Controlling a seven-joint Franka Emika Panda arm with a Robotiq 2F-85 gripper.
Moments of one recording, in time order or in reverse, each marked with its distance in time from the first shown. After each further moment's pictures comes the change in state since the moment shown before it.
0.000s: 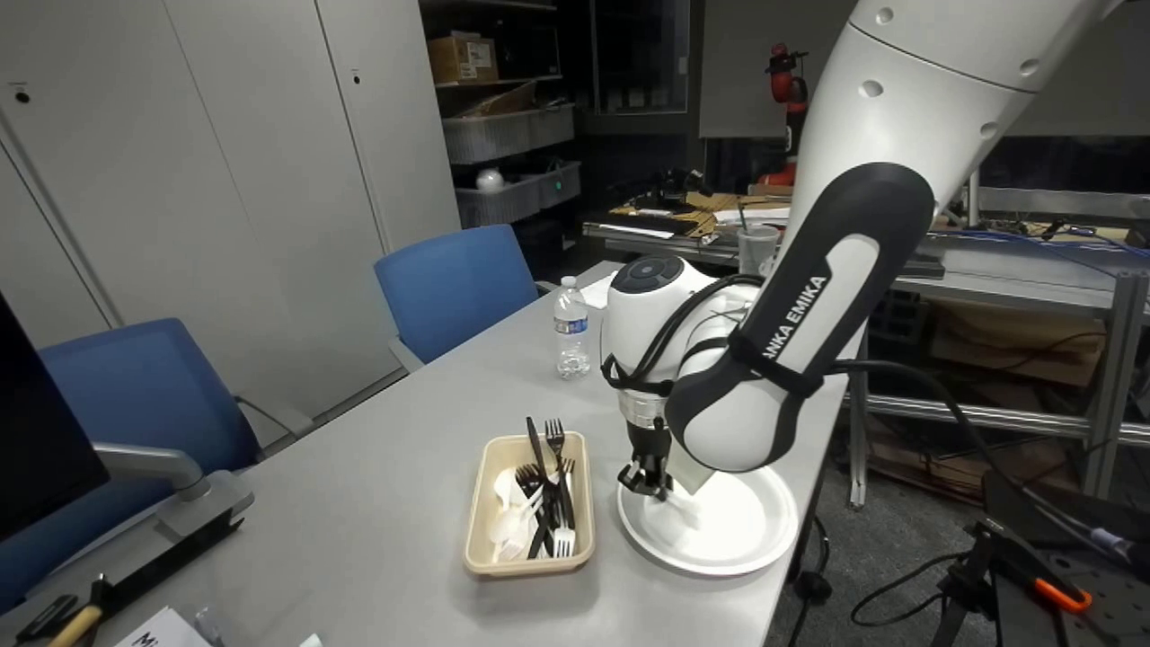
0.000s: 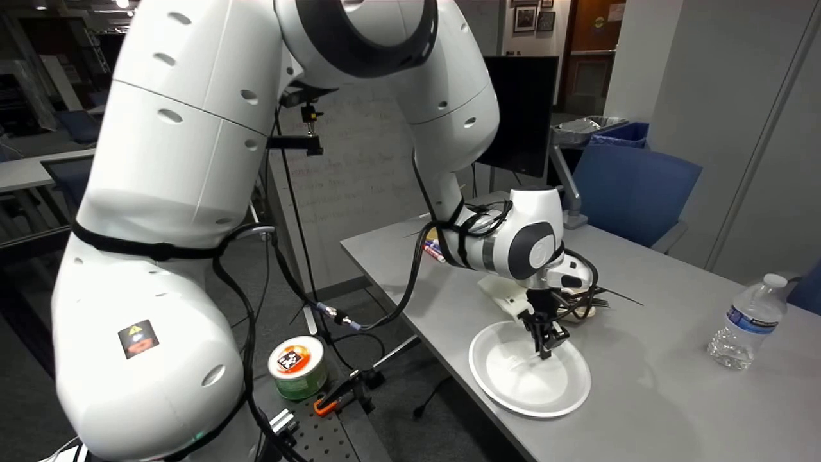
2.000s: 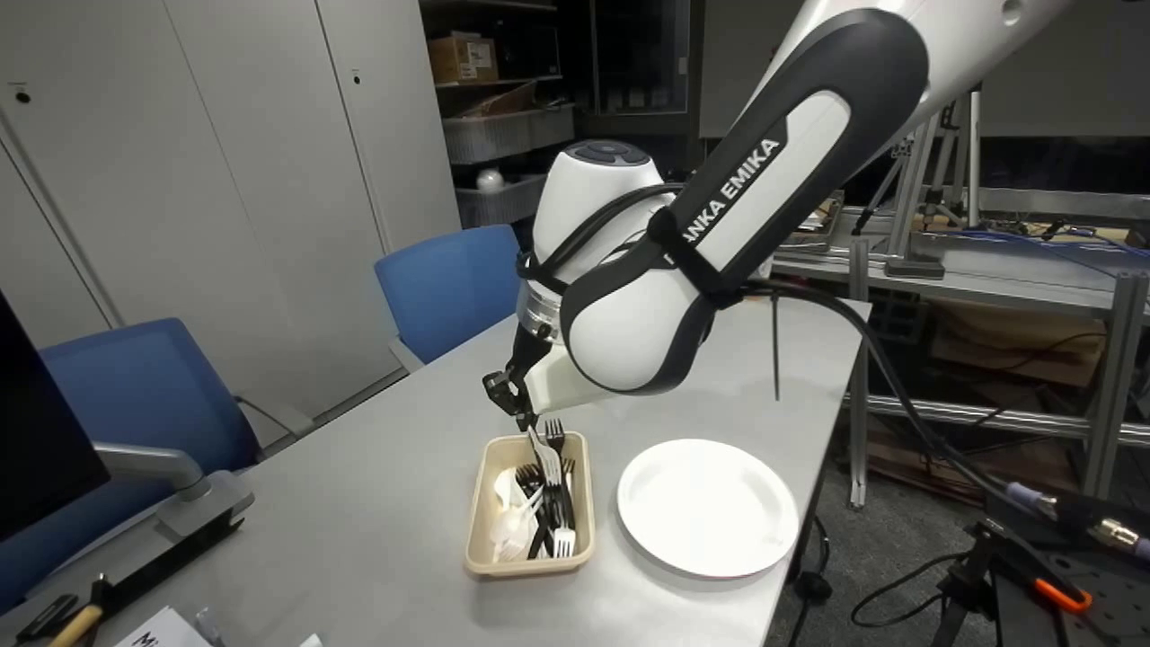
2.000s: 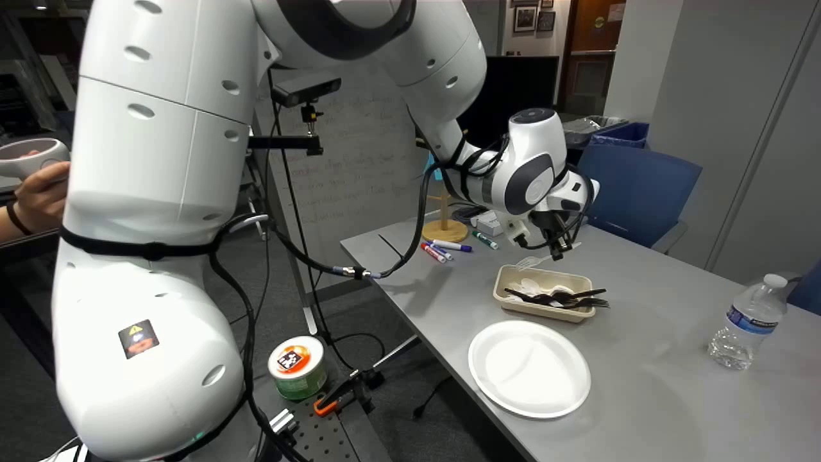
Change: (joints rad) arm 0.001 -0.083 0.105 0.169 0.207 0.126 0.144
